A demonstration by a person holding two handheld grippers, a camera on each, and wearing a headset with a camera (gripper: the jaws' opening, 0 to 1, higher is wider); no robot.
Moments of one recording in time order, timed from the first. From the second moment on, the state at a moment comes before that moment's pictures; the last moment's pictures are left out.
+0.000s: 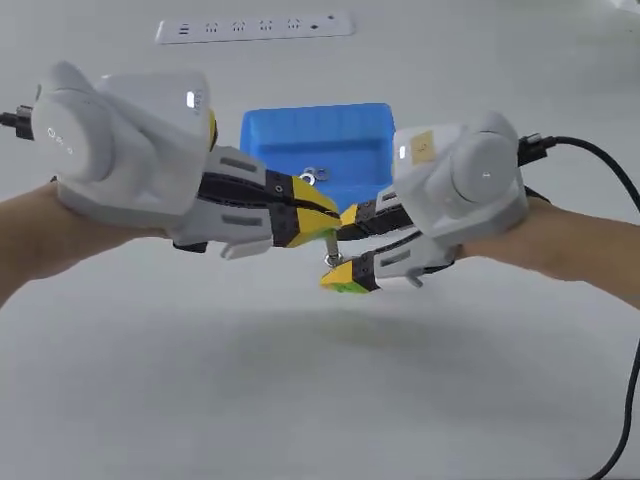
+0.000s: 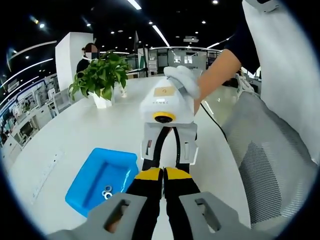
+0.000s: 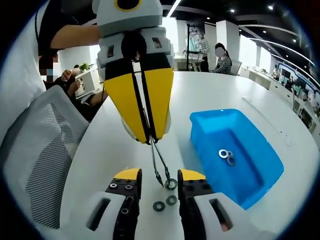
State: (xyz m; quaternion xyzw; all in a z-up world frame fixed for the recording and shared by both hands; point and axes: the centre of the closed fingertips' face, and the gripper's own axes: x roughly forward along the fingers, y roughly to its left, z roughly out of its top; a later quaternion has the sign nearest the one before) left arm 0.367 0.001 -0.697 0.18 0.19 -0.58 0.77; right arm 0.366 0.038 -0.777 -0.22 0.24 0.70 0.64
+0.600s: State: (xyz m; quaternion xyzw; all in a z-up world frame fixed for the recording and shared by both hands) left arm 0.370 0.001 -0.697 0.17 0.19 -0.58 0.77; right arm 0.366 0.040 -0.775 -0.25 0.21 0.70 0.63
